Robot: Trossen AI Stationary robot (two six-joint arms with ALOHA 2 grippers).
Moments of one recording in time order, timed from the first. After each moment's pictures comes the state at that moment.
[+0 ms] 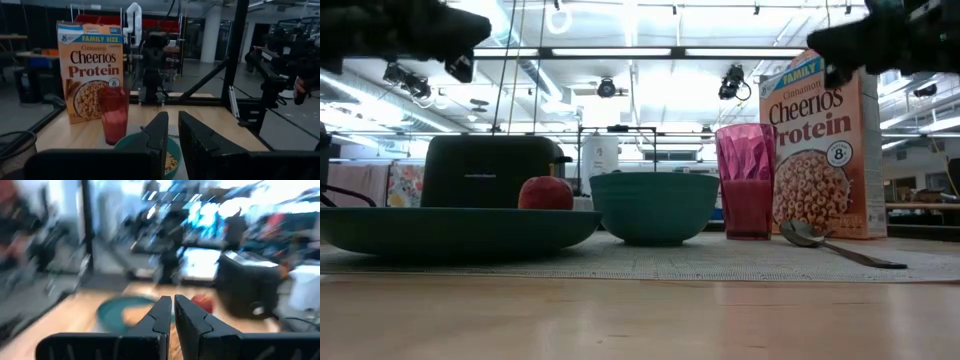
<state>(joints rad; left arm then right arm) 0.16 0.29 0.24 0.13 0.19 -0.07 -0.02 0.38 0.18 0.25 -0.11 -0.07</state>
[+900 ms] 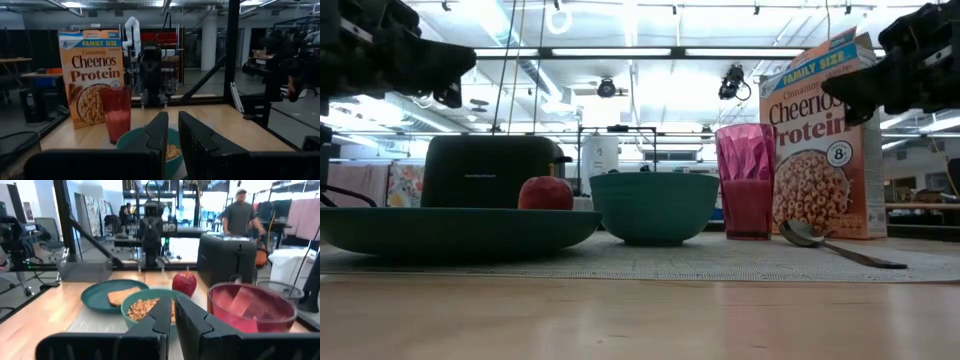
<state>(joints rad) 0.15 0.00 0.01 0.16 0.19 -0.01 -0.06 0.02 0.01 0.07 -0.02 -0.02</state>
